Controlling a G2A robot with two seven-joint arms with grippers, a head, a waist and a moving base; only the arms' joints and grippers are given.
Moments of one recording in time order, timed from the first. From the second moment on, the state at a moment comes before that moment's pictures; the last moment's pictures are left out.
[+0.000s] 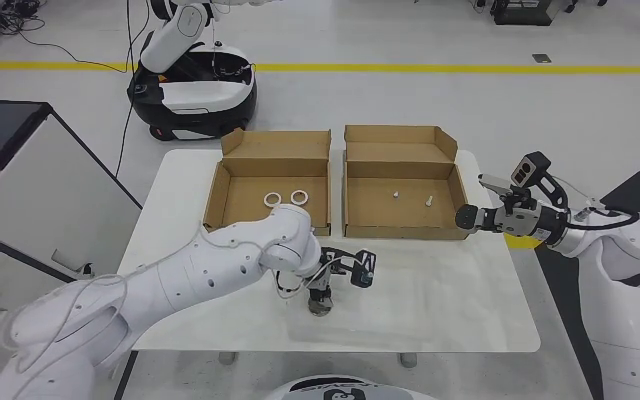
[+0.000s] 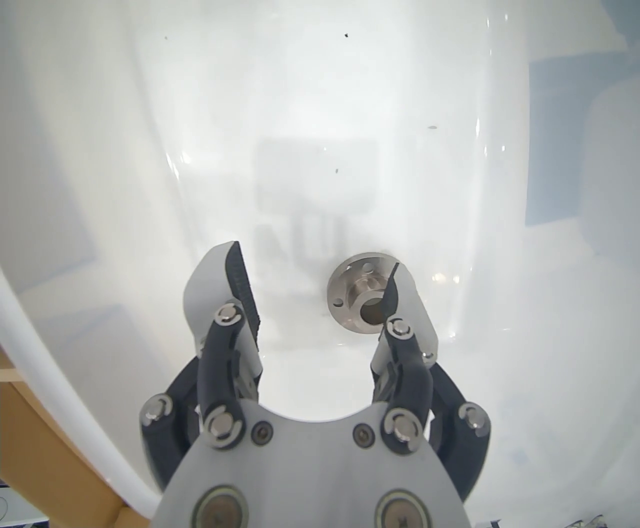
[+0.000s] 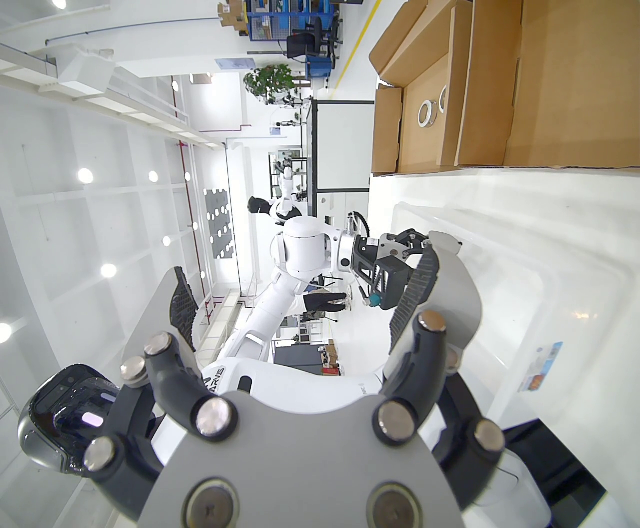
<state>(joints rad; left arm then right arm) 0.62 -1.10 -0.23 -1.62 0.66 -0.72 -1.10 -1.54 -1.00 1.86 -1.74 0.51 0.35 1.28</state>
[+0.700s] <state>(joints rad) 0.62 -1.10 -0.23 -1.64 0.66 -0.72 -1.09 -1.54 -1.00 1.86 -1.74 0.51 0.35 1.28</state>
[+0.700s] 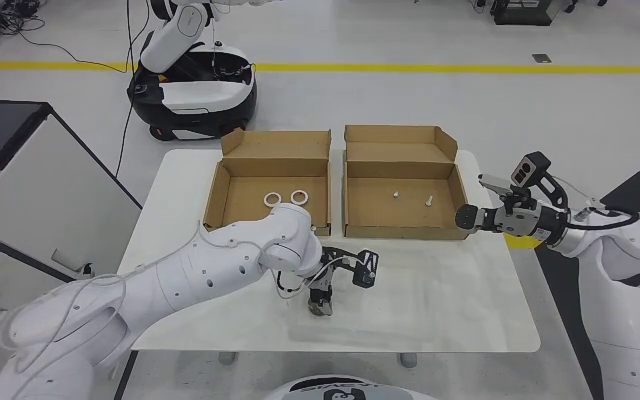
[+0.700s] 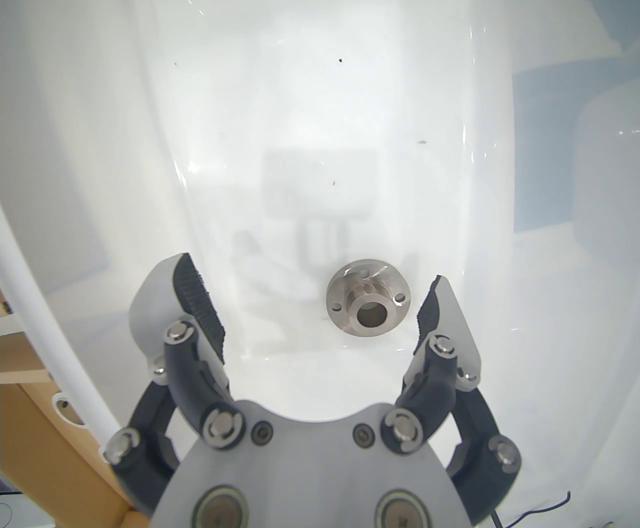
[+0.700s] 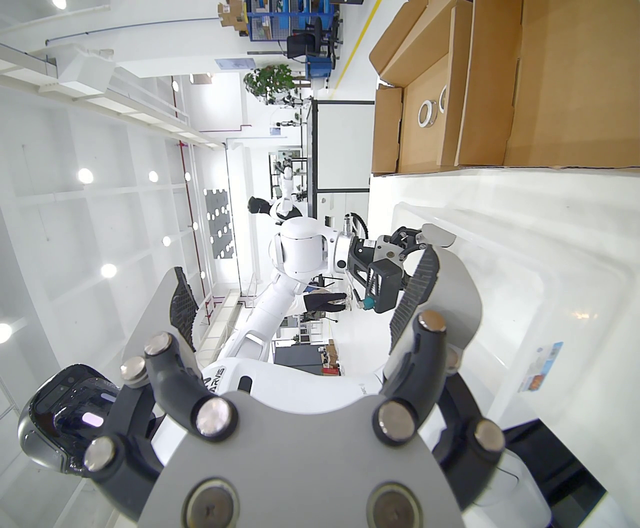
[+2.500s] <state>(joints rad) 0.68 -1.06 -0.24 -1.75 0.61 -0.59 -1.23 -1.54 -1.00 1.86 -1.74 0.51 0.35 1.28</state>
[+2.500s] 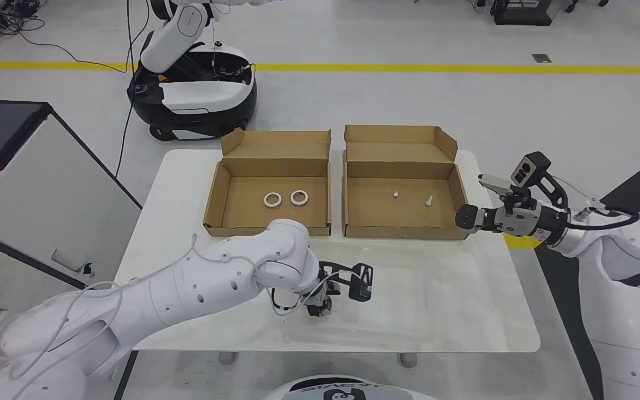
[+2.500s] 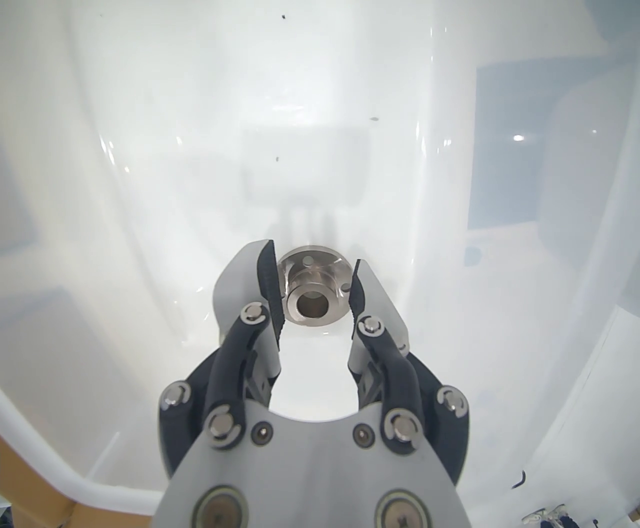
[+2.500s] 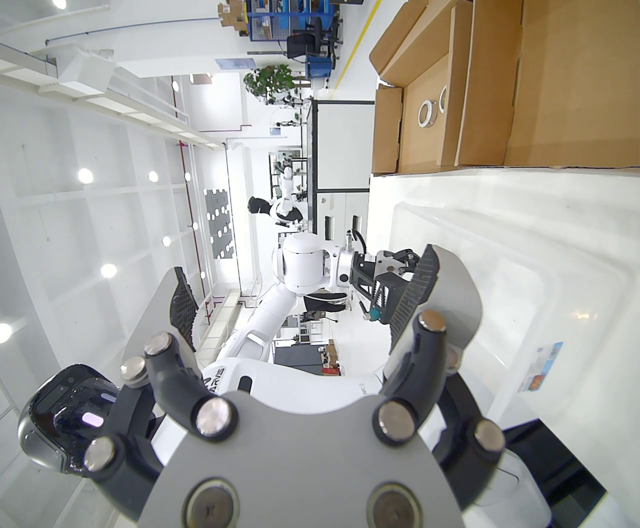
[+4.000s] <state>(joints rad) 0.70 -1.06 -0.25 -1.81 0.65 -0.53 -1.29 -1.54 -1.00 1.86 -1.74 0.51 0.35 1.28</state>
